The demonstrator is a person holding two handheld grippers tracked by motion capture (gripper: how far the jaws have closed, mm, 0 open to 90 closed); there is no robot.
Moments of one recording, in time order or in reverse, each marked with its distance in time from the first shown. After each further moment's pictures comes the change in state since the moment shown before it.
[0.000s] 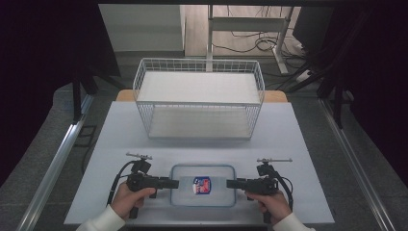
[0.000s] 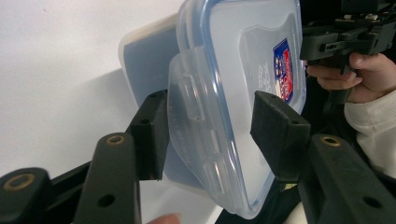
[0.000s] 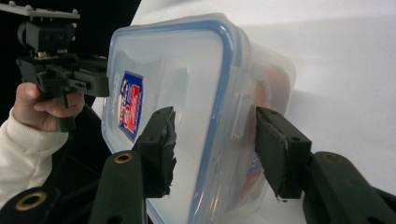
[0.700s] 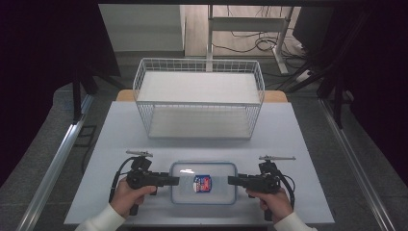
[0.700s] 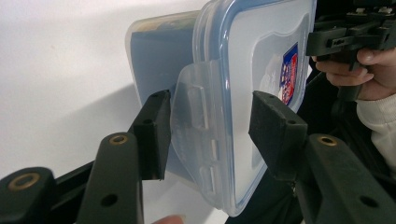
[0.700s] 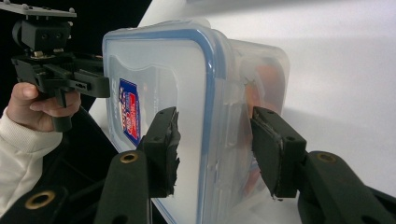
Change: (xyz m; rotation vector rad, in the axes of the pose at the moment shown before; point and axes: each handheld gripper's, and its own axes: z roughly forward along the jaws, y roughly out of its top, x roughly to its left) left arm -0.011 0.009 -0.005 -0.022 0.044 0.074; right arm 0.009 0.006 -0.008 -0.054 -0.016 -0.069
